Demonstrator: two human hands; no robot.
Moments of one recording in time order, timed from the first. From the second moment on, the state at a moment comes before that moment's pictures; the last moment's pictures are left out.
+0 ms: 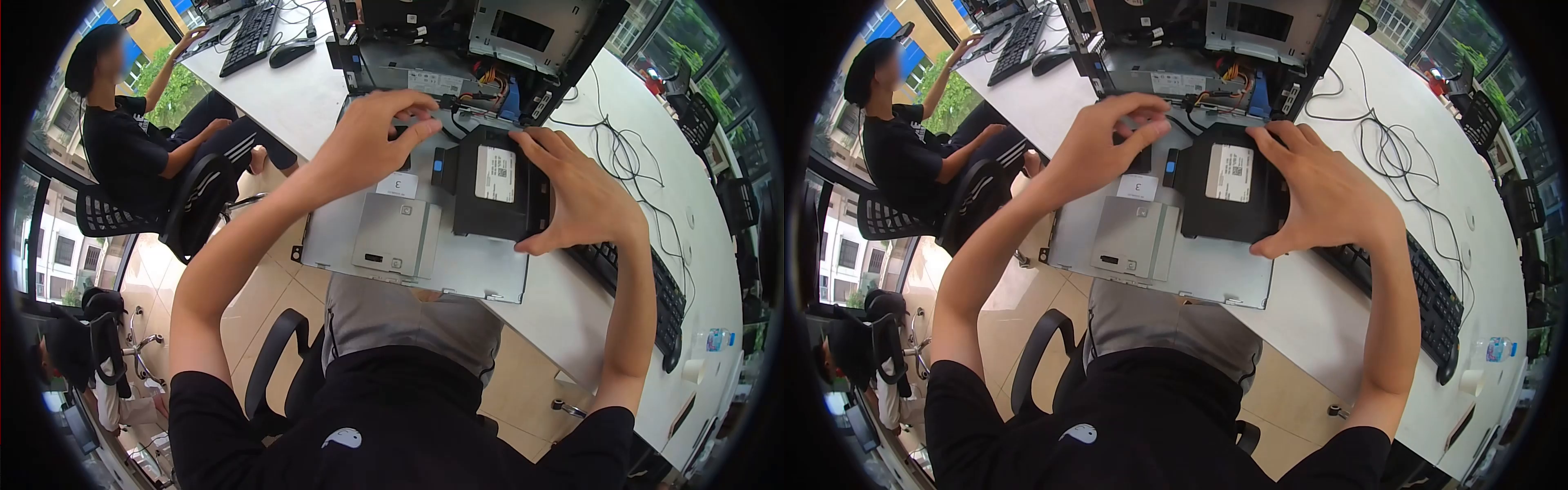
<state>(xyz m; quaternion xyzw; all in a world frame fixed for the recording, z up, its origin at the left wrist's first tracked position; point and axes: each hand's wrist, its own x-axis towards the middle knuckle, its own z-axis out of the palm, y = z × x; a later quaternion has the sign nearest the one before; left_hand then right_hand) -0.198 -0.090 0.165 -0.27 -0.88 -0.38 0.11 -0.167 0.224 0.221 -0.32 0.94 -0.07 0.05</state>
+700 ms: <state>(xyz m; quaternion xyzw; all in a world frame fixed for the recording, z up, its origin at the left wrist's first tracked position) -0.272 -0.072 0.142 -0.34 -0.87 -0.19 0.30 -0.190 0.218 0.180 -0.31 0.95 -0.06 0.03</state>
